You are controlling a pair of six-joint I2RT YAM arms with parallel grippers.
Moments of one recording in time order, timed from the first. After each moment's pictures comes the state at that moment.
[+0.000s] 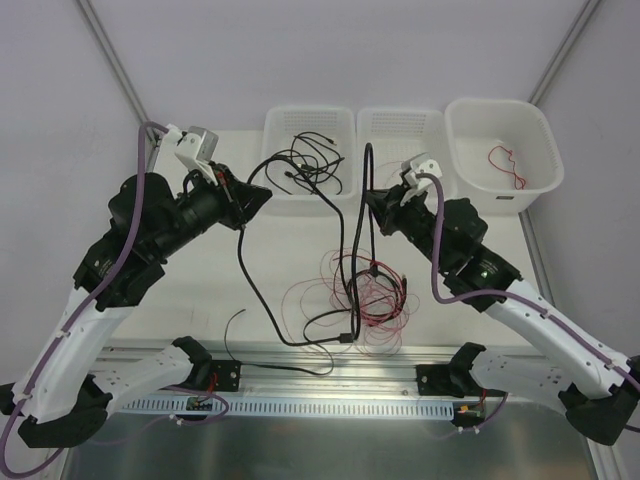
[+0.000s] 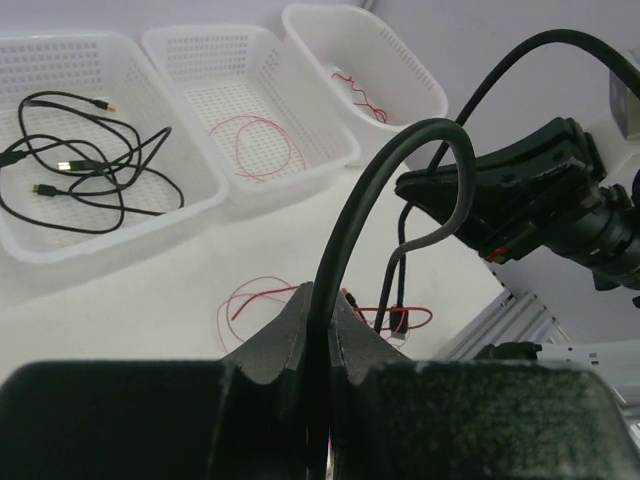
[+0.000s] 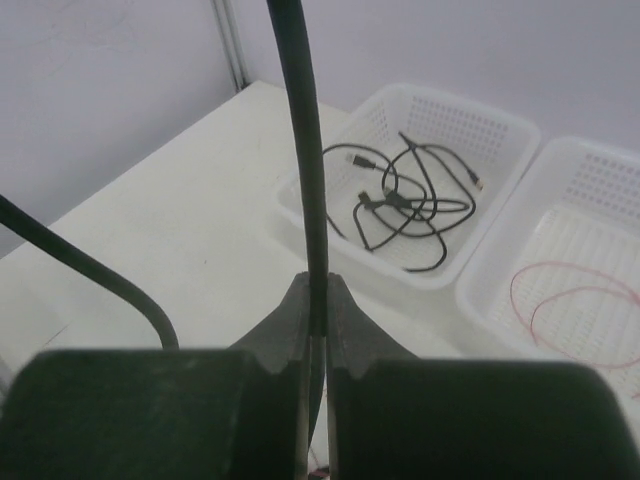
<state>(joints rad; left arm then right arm) -0.65 0.91 1.42 -0.62 0.04 -0.39 0.82 0.96 1.02 -0.07 0.15 0.08</state>
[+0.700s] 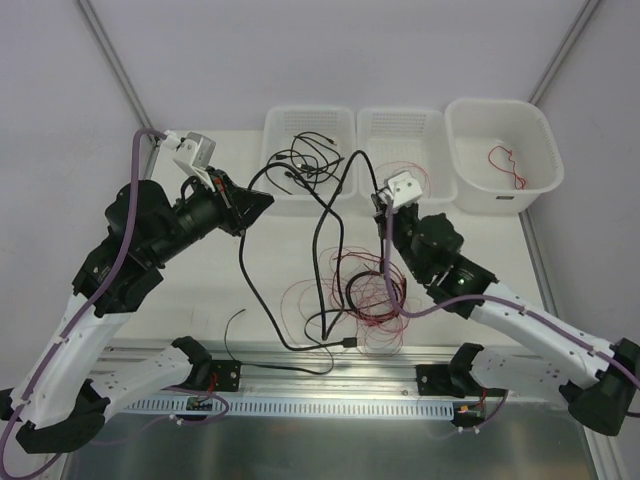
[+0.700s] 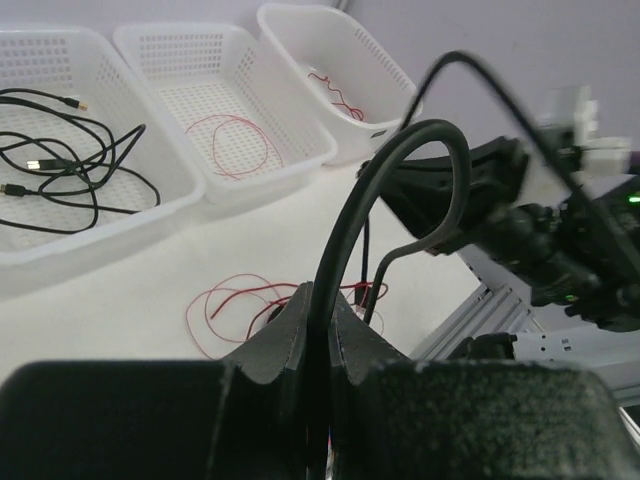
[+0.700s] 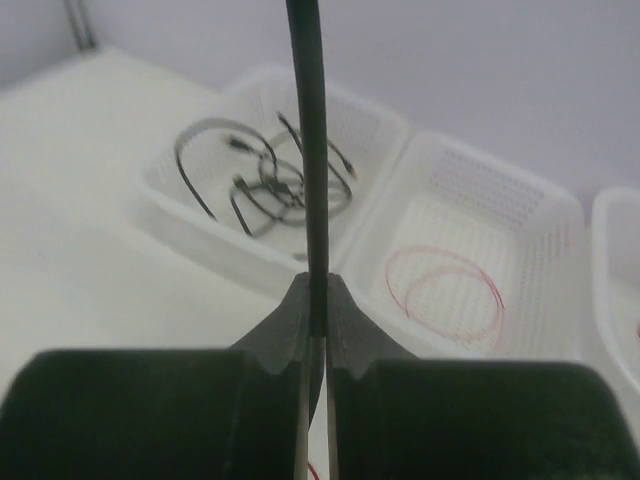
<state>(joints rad) -0.65 0.88 1.38 -0.57 0.10 -0.43 0.90 1.03 0.87 0.10 0.49 -0.19</state>
